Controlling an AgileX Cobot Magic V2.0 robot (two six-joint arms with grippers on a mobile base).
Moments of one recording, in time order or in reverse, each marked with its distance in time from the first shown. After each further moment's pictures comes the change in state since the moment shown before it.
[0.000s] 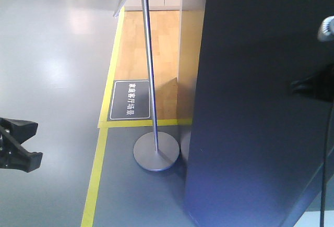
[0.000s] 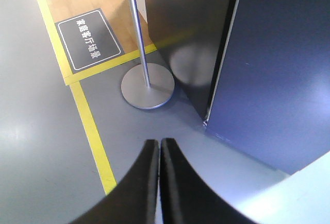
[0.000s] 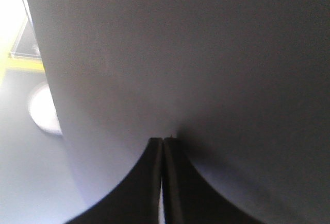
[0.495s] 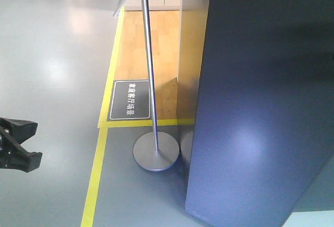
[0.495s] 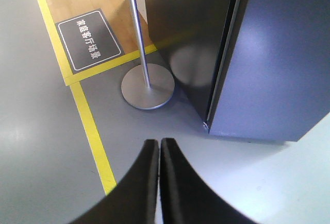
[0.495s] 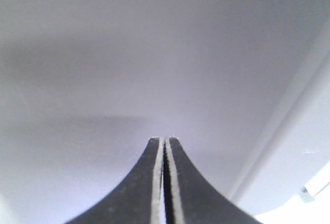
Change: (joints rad) left arm 0.000 -0.002 0.000 0.000 0.001 0.000; right arm -0.349 0.100 -0.039 0.099 -0.272 -0.046
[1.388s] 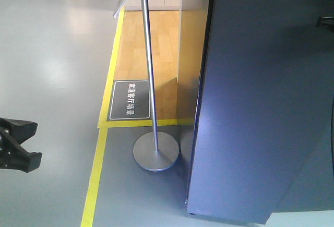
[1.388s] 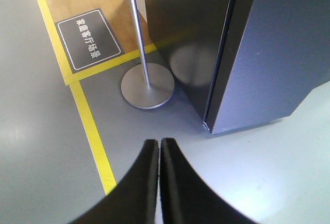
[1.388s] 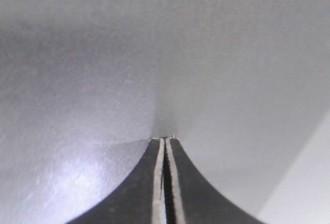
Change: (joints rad) left arm 0.000 -0.001 0.000 0.000 0.002 0.000; right arm -0.050 0.485 -0.436 0.035 -0.082 -0.012
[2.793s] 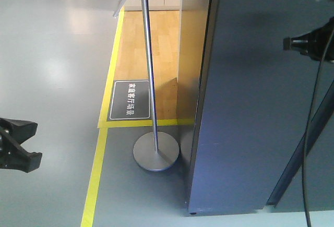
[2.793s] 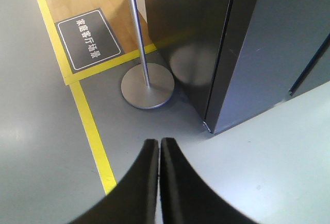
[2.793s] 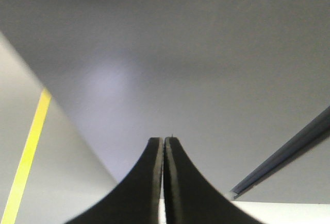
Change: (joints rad) left arm 0.000 0.000 0.000 0.000 0.000 0.000; right arm 0.143 -0.248 0.132 0.602 0.356 -0.647
